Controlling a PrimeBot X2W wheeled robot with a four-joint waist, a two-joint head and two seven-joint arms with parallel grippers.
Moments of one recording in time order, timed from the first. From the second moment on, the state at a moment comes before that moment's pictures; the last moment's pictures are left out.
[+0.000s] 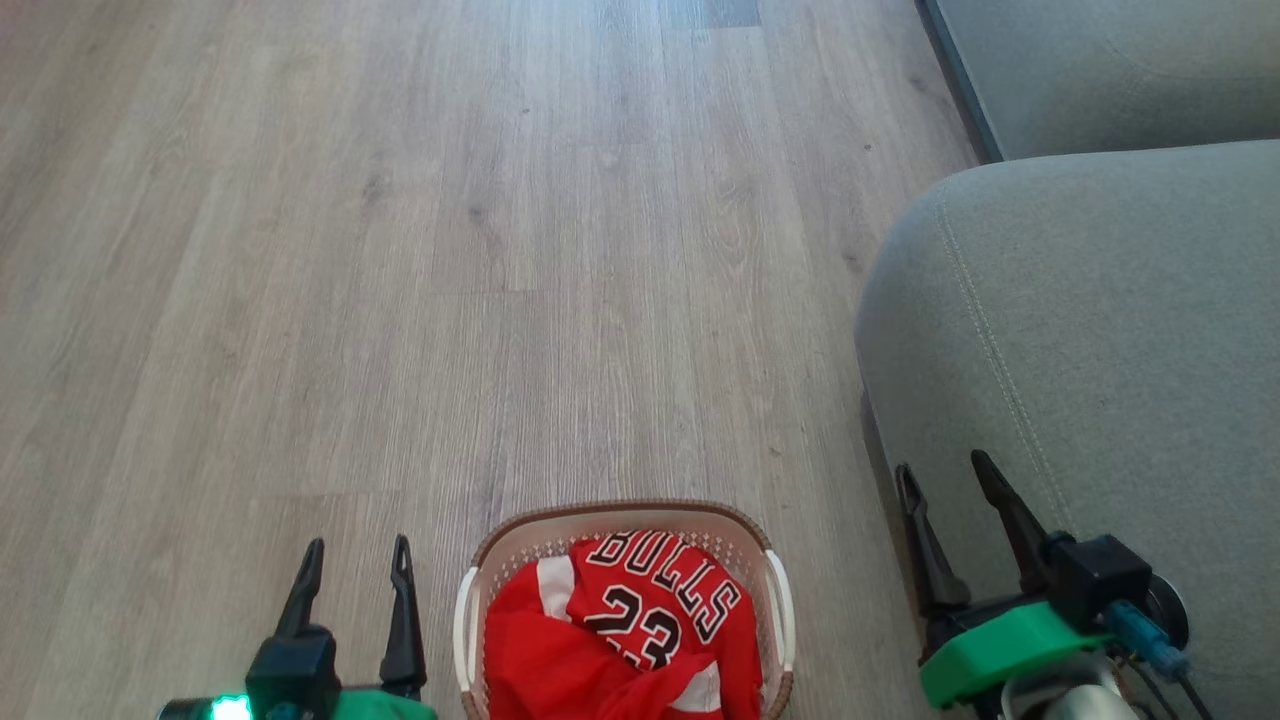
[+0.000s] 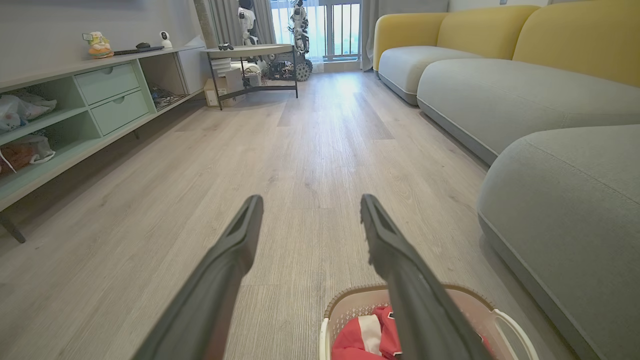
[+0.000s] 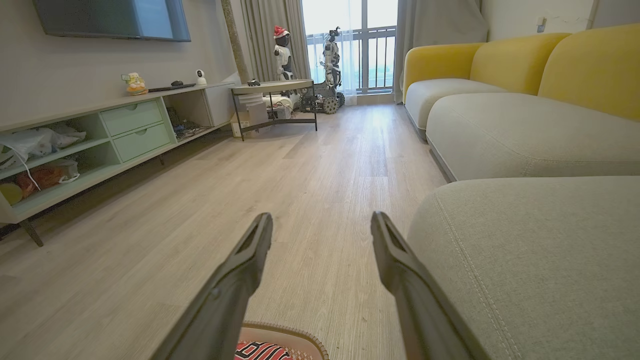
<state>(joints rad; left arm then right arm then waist) 0.18 0.06 -0.18 0.10 -0.08 0.18 -0.25 0.05 -0.04 0.09 0.16 0.15 0.13 -0.25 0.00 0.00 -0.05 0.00</state>
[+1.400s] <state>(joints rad) 0.15 0.06 -0.18 0.13 -0.05 0.14 -0.25 0.05 -0.04 0.06 0.14 0.13 0.13 -0.25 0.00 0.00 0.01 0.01</state>
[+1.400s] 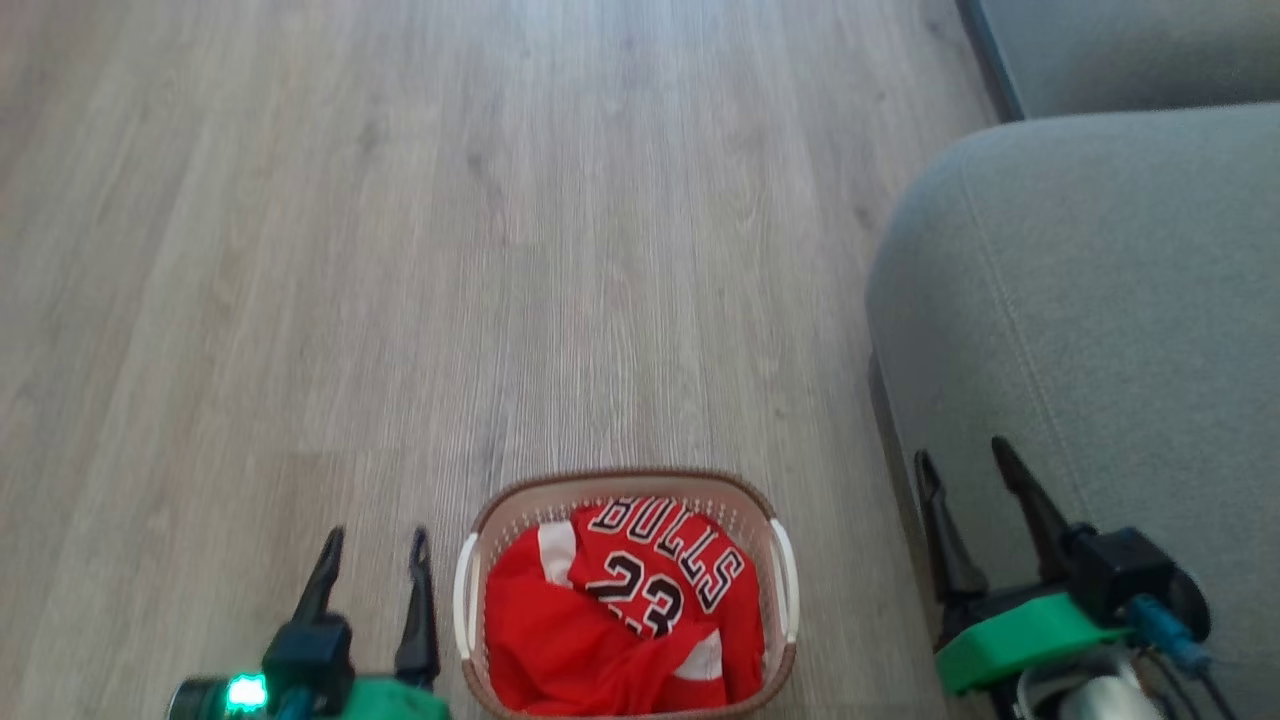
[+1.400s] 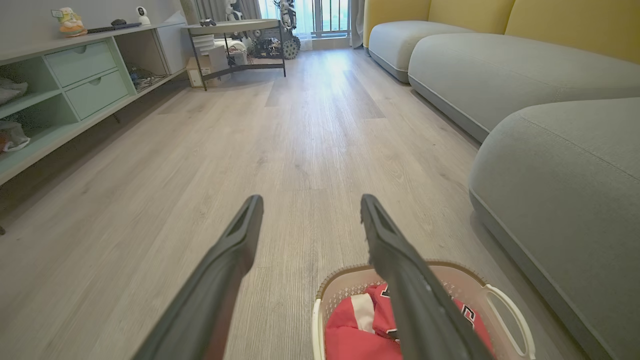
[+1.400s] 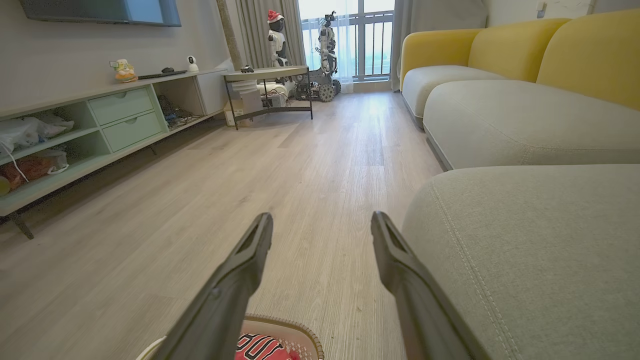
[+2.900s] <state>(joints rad) -0.74 0.04 -0.59 0.93 -0.04 -0.01 -0.25 -0.37 -0.04 -0.11 -0.17 0.05 0.13 -0.26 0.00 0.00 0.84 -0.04</state>
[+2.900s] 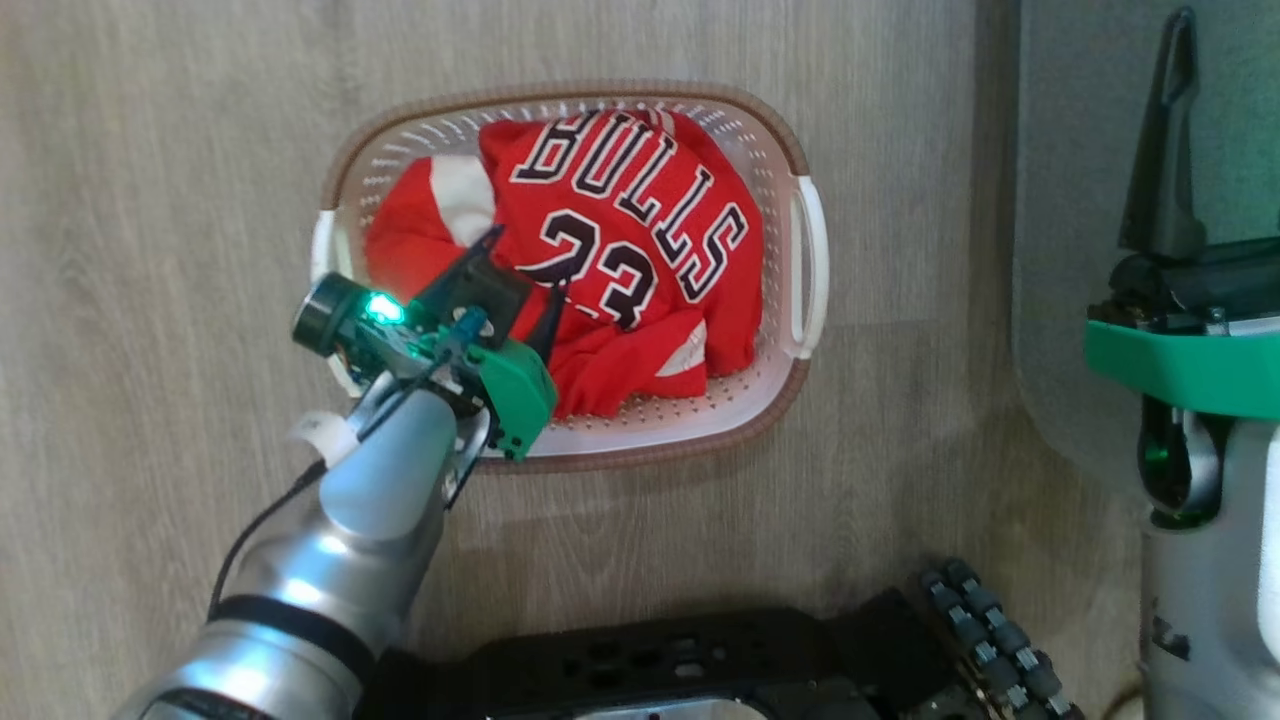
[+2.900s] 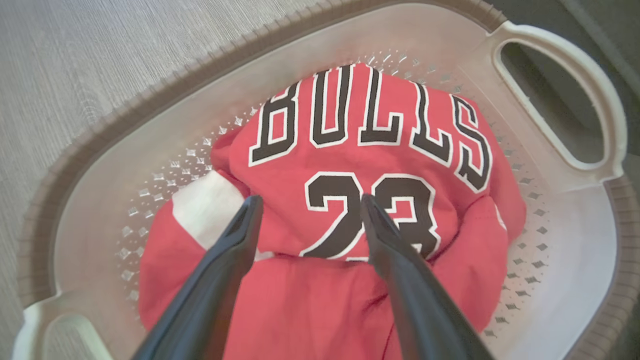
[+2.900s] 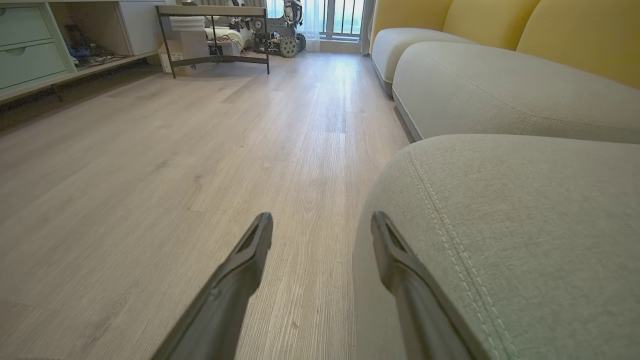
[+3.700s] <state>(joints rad) -0.90 0.03 -0.54 1.15 -0.14 0.03 -0.25 -0.40 -0.04 -0.08 -0.21 0.11 0.13 -0.26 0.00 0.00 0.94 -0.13</state>
